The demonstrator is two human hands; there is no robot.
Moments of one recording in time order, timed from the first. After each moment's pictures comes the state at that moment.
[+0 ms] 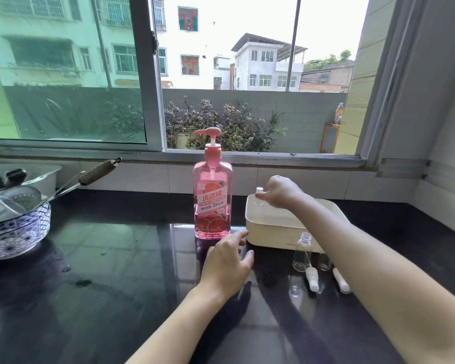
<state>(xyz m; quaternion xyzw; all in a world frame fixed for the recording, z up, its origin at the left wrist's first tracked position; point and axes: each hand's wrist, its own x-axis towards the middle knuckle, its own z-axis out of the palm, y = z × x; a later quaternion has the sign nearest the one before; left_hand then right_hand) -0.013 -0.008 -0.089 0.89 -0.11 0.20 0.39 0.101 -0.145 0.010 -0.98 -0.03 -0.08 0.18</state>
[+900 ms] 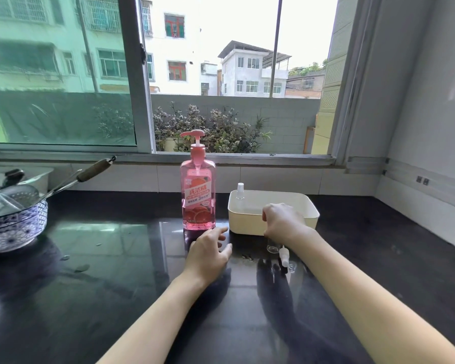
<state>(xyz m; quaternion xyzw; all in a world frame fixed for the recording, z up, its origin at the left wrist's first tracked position) -0.039 -0.005 -0.090 0.89 -0.11 0.20 0.39 -0.006 -0.175 -0.021 -1.00 -0.04 -0.09 0.02</state>
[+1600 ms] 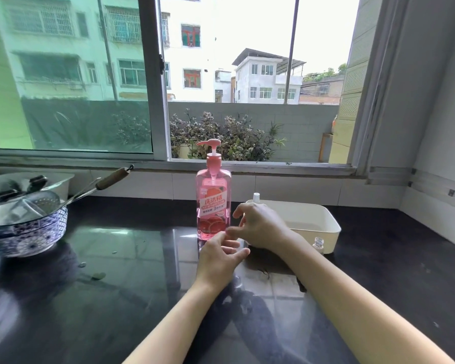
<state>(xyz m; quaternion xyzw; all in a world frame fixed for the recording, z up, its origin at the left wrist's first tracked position) -0.030 0.001 -0.084 0.81 -0.05 0.18 0.56 -0.007 -0.110 -0.001 -0.95 -0.19 -0.12 0.20</state>
